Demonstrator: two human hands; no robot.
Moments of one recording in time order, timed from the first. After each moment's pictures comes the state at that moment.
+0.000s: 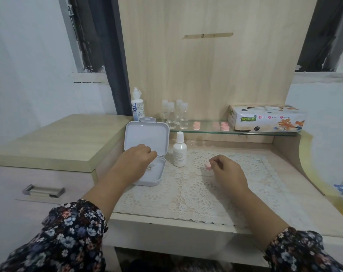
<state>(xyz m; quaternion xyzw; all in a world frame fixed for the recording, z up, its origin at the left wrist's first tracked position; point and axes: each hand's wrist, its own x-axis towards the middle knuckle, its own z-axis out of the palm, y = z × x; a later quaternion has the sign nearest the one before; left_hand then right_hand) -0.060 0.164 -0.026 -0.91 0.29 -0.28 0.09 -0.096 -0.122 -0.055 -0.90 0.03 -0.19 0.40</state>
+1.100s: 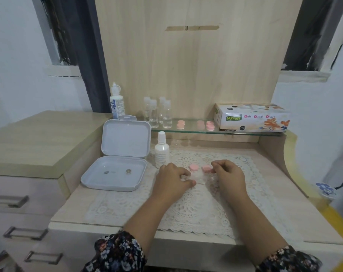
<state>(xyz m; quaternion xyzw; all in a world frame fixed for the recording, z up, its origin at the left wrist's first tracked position) -0.078 0.007 -0.071 -0.92 0.12 -0.11 -0.36 -0.090 -0.159 -0.073 -0.73 0.12 -0.18 0.64</state>
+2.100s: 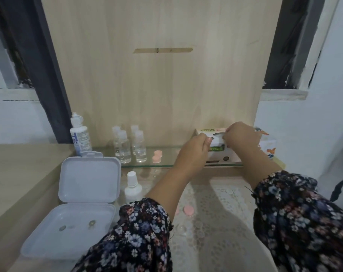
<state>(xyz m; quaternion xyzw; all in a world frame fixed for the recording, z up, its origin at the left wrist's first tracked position) 0.029 -0.112 0.049 -0.84 0.28 -0.16 -0.43 0.061 -0.266 0.081 -0.93 0.26 -0.22 0.17</state>
